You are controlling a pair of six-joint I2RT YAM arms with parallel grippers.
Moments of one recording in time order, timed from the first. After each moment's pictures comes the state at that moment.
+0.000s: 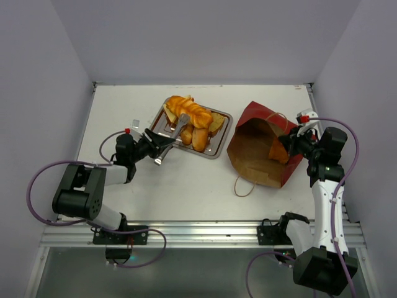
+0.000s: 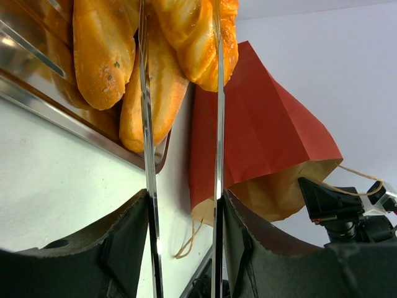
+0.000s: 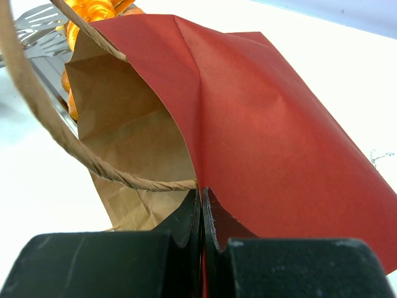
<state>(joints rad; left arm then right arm) -0.14 1.52 0.43 0.81 0.60 -1.21 -0.28 0.86 0.78 -0.34 -0.70 -0.23</state>
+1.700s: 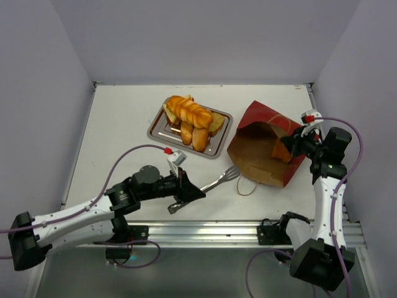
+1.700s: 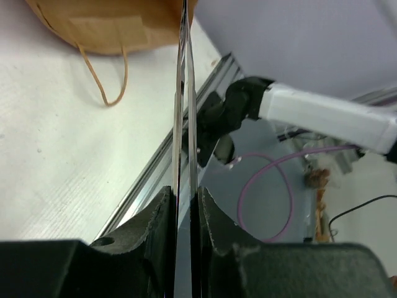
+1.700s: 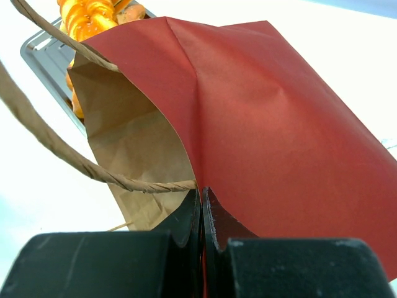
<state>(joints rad) -0.94 0.71 0.46 0.05 0.30 -0.78 -0.34 0.90 0.78 -0.35 -0.77 -0.23</state>
